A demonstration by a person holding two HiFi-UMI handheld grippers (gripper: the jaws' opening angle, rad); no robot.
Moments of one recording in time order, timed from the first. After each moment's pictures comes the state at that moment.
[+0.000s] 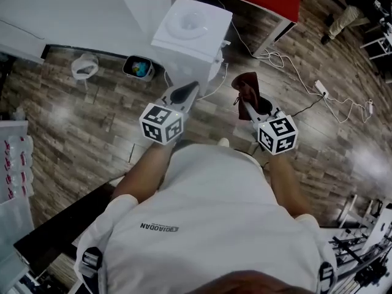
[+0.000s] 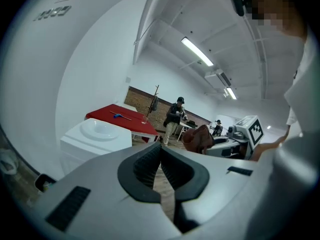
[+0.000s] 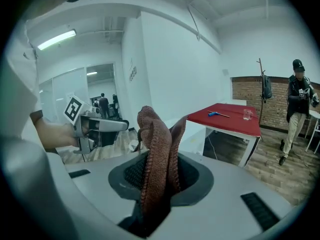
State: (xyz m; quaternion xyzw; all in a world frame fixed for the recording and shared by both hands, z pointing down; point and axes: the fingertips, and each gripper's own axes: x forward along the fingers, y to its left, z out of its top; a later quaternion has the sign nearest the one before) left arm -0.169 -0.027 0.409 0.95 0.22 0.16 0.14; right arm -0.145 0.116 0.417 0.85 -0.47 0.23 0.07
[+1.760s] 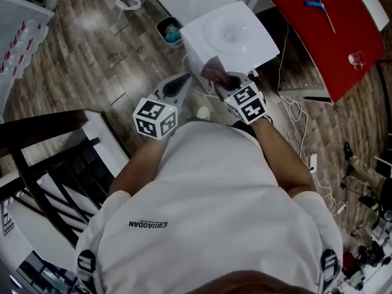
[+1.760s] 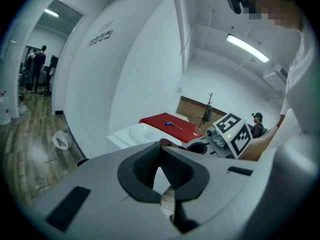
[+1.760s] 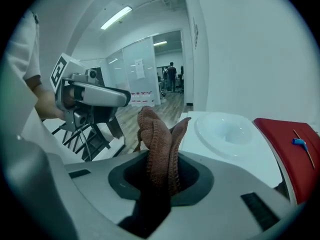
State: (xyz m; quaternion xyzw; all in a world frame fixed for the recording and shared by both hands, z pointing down) left arm -0.097 -0.091 0.437 0.96 -0.11 0.16 0.19; right arm -0.031 -0.053 0.504 0.54 -0.76 0.23 0.27
